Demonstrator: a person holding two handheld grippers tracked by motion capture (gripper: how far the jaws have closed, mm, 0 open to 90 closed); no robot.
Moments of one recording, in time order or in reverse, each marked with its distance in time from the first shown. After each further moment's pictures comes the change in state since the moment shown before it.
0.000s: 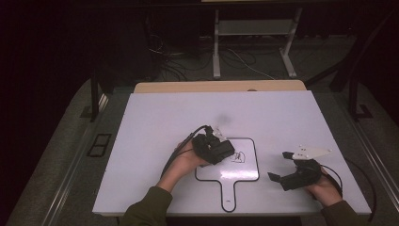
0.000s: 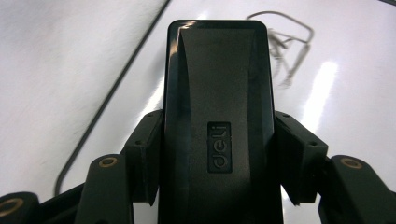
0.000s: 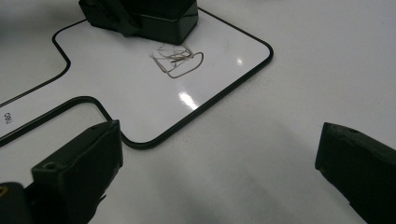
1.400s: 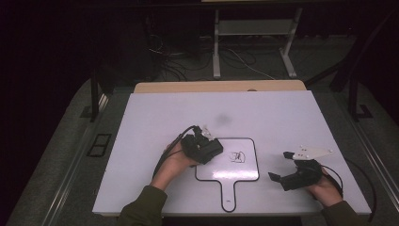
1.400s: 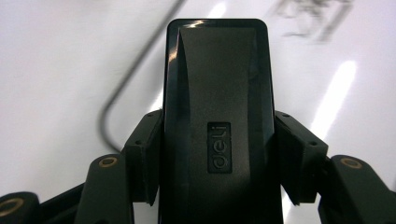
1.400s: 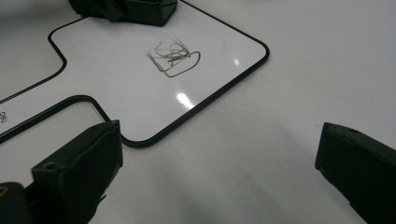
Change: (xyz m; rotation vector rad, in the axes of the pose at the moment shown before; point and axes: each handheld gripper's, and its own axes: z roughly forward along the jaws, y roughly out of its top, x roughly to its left) left arm 0.012 -0.023 -0.017 0.038 0.079 -0.056; right arm 0.000 0.000 -0.001 0.001 -0.015 -0.001
